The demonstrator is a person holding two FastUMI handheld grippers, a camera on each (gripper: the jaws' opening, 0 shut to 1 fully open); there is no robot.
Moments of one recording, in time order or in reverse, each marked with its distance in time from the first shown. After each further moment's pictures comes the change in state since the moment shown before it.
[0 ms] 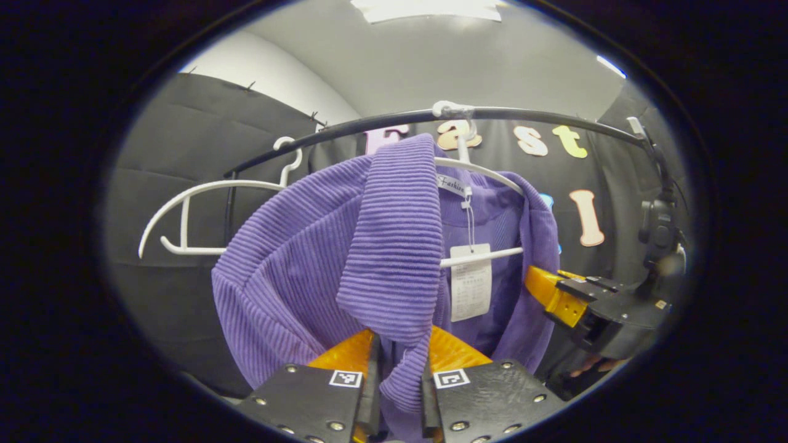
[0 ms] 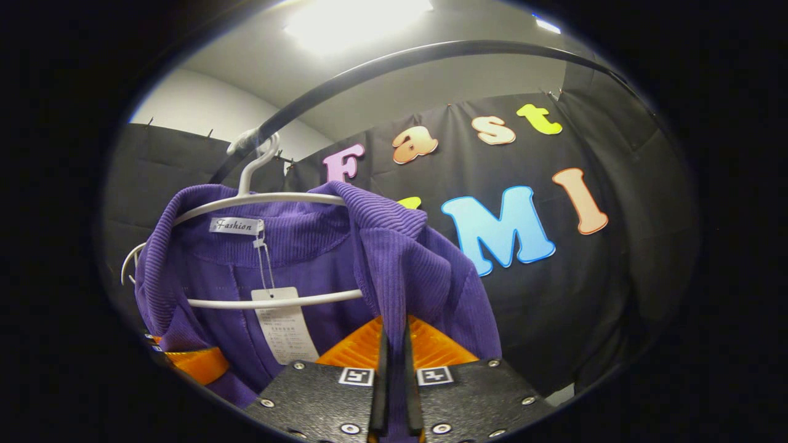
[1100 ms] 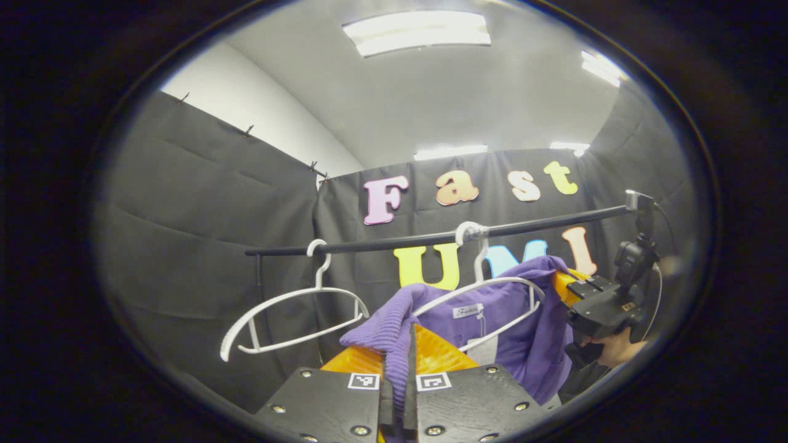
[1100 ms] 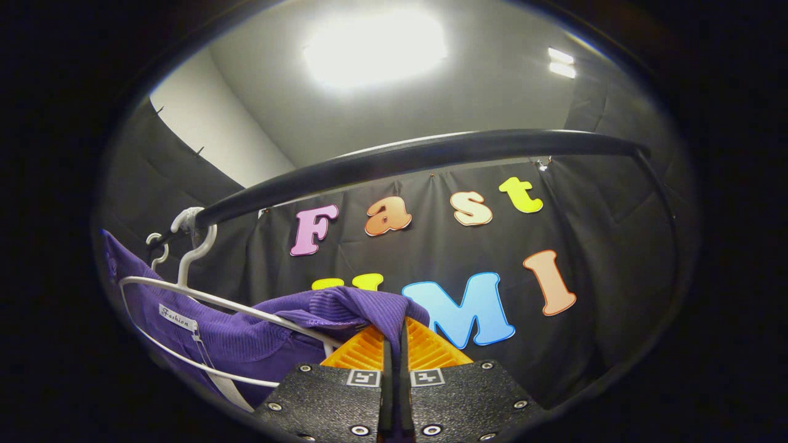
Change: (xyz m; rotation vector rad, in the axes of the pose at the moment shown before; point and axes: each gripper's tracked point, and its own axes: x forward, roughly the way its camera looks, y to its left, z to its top) left arm -0.061 0.058 0.148 0.047 -0.201 -0.019; right arm 0.025 -0.063 0.121 -0.150 -0.294 -0.122
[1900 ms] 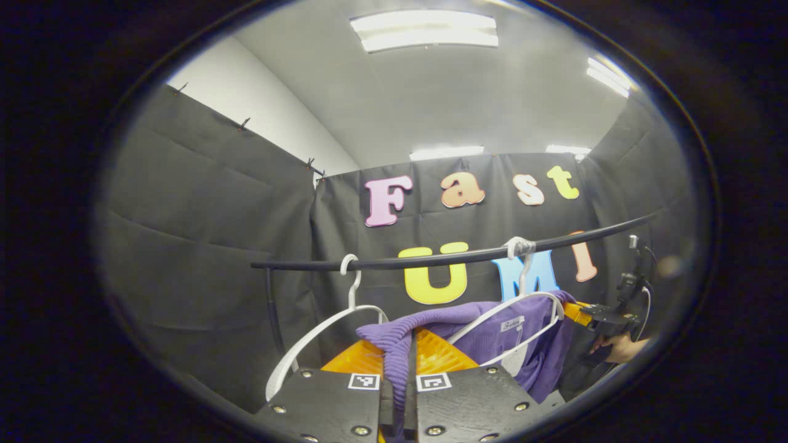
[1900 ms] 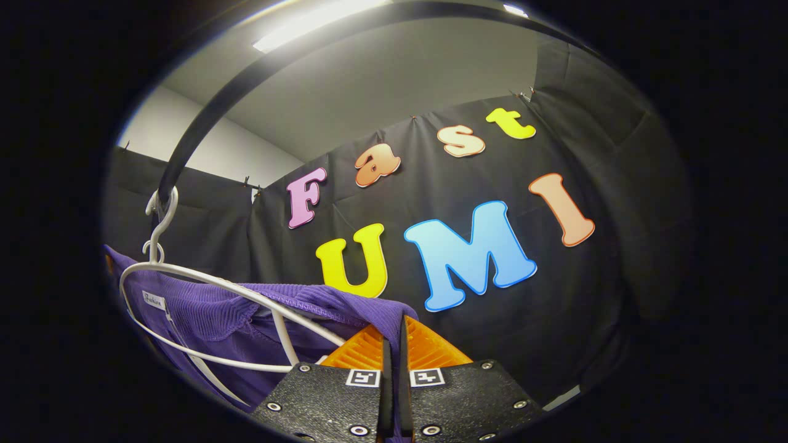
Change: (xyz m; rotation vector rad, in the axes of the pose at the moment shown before) left arm 0.040 0.068 0.012 -0.036 0.020 -0.082; right arm 0.014 -0.003 -0.085 0.264 0.261 0.053
